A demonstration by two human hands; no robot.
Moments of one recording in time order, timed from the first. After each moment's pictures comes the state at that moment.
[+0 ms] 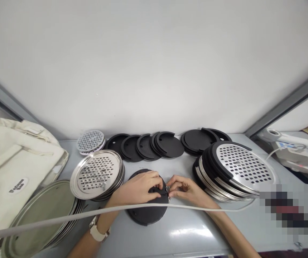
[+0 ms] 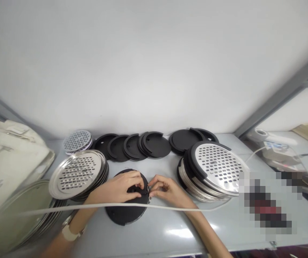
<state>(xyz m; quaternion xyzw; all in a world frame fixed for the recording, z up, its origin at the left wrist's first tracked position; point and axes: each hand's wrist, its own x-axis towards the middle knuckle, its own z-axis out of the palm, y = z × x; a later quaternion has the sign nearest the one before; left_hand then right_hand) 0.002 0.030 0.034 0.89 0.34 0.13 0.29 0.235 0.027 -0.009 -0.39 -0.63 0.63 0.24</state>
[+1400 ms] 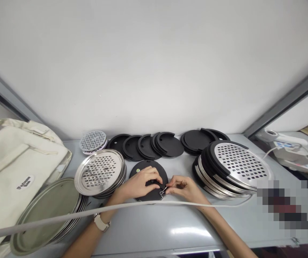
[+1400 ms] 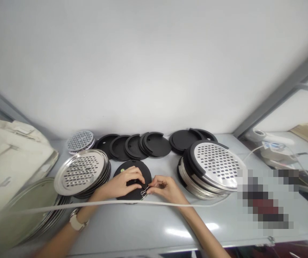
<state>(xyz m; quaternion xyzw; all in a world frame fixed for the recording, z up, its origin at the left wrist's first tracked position) -0.004 0.036 0.011 0.85 0.32 0.22 0.35 0.222 0.024 -0.023 -0.43 -0.62 0.58 0.30</state>
